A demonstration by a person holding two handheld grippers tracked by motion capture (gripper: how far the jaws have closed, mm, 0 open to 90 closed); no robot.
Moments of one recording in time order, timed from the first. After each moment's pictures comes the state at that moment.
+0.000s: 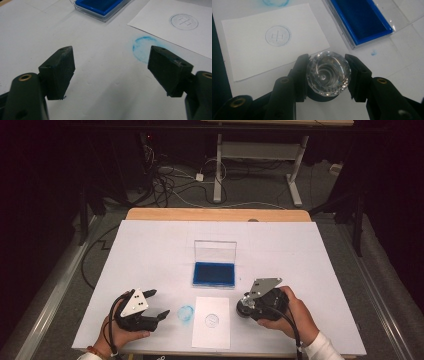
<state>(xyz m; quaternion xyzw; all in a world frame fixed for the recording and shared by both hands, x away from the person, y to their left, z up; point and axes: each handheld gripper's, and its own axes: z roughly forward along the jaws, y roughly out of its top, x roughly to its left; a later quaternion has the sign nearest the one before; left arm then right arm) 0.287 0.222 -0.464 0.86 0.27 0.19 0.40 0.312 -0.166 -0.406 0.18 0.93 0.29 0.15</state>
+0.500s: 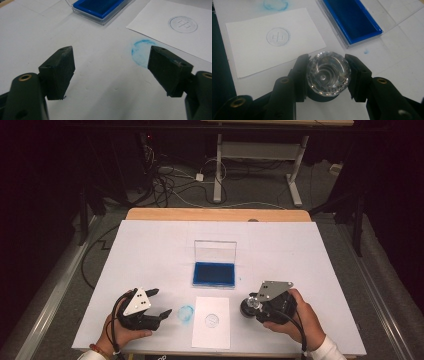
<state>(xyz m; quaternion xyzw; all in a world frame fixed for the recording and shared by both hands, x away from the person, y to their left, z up) 0.289 0.217 -0.463 0.86 0.26 0.19 0.40 0.301 -0.180 -0.399 0.18 0.92 0.31 0.17</state>
